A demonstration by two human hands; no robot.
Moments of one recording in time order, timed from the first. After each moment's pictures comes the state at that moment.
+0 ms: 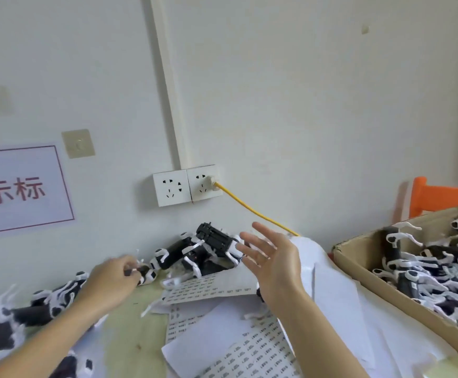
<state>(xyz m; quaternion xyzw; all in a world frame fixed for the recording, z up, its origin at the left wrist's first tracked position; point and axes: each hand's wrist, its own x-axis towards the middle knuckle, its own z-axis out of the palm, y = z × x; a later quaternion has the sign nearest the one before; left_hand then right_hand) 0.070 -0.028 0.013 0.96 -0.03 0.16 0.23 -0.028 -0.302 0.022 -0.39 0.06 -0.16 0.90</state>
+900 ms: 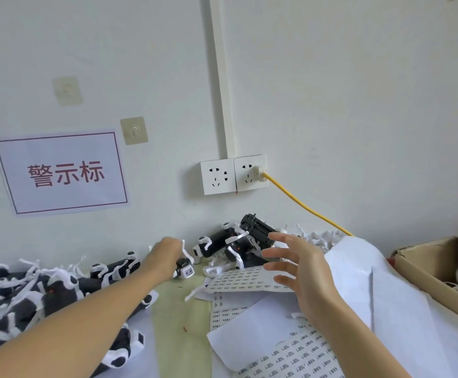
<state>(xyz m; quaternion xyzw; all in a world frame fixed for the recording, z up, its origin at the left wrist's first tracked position) 0.129 -0.010 -0.002 0.99 -0.06 0.14 0.01 -0.006 -0.272 -0.001 -0.61 0.00 -0.13 0.78</state>
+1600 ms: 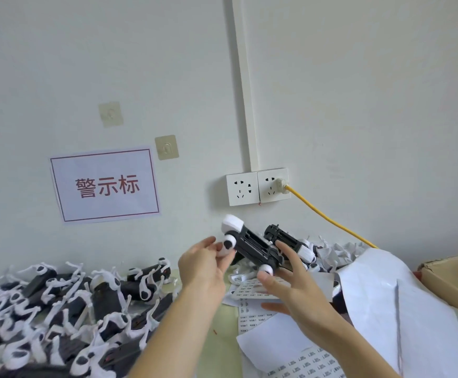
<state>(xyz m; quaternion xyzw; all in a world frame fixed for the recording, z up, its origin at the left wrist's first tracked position) 0.012 -0.080 0.052 0.42 0.11 0.13 0.89 -0.018 -0.237 -0.013 -0.67 -0.12 -0.03 0.74</state>
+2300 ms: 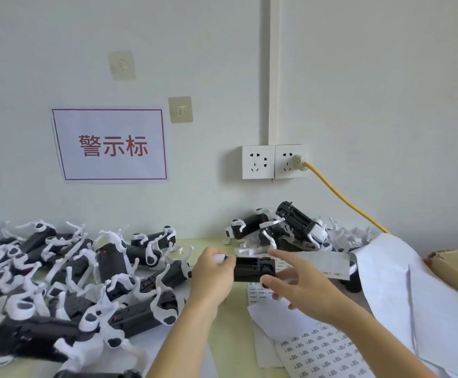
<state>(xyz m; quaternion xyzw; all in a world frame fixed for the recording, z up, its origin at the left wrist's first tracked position) 0.004 -0.045 -0.026 0.78 0.09 0.10 0.61 -0.012 -0.228 -0.029 -0.87 -0.12 -0.01 0.47</state>
